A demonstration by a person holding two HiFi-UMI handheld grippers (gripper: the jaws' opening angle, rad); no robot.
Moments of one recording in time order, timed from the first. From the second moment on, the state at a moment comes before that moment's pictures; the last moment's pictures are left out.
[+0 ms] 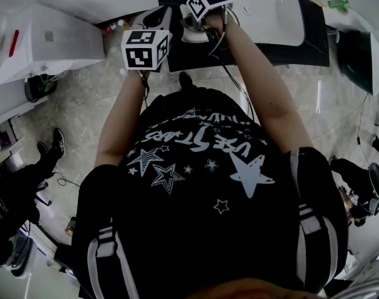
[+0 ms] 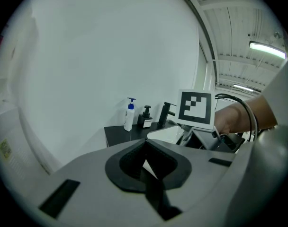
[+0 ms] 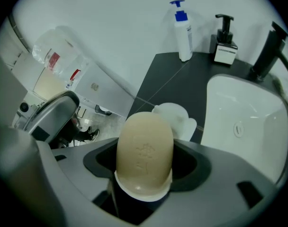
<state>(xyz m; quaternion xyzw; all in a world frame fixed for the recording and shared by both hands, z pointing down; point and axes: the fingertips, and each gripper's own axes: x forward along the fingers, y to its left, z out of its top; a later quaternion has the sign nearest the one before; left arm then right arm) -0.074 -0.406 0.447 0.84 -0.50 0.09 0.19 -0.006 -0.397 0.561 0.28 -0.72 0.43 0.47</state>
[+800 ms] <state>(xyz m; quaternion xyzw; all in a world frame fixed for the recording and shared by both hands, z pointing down) -0.073 -0.402 0.448 0.84 -0.49 0.10 0.19 0.000 -0.396 0.560 0.34 -0.72 0.43 0.43</state>
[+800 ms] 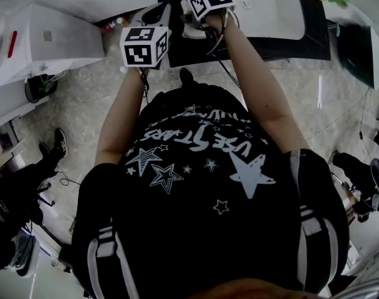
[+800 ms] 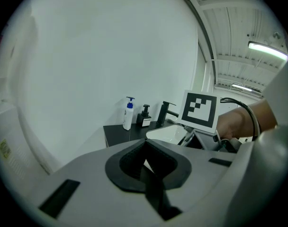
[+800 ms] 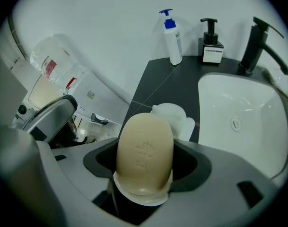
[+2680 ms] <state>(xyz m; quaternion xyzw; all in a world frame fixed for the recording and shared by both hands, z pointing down) -0.080 -0.390 0.441 0.84 -0.50 0.10 0.18 0.006 -0.406 0.537 0.40 -0.73 0.38 0.40</state>
